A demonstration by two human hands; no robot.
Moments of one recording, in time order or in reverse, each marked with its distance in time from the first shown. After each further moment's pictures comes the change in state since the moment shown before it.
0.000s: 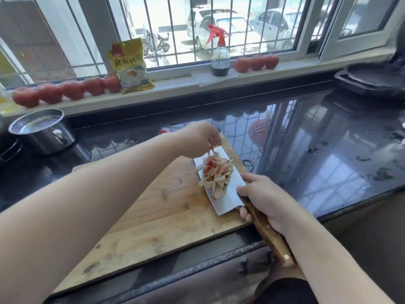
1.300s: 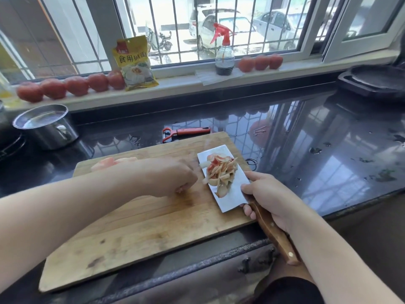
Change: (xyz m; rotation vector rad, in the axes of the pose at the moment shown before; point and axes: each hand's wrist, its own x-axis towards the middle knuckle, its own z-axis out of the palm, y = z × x) left_hand -0.071 -0.057 0.019 0.529 -0.305 0.293; right_hand -0.005 -0.006 0.002 0.064 0.027 0.020
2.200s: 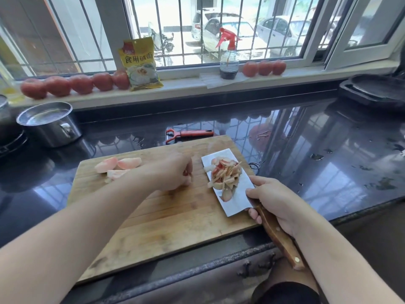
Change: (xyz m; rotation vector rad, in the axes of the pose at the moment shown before) left_hand 0.009 -0.003 0.009 -0.407 0.187 -0.430; right_hand 0.000 -0.001 -0.002 -0.032 -0.011 0.023
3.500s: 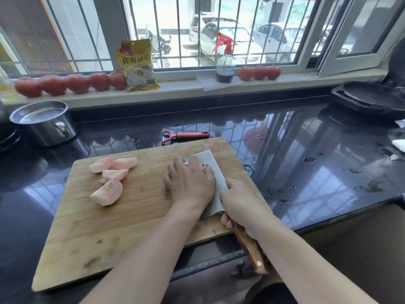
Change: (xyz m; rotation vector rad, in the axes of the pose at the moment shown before) left_hand 0.011 0.073 0.071 -0.338 0.583 -0.402; right_hand -0.013 -0.010 0.055 -0.365 0.077 -0.096
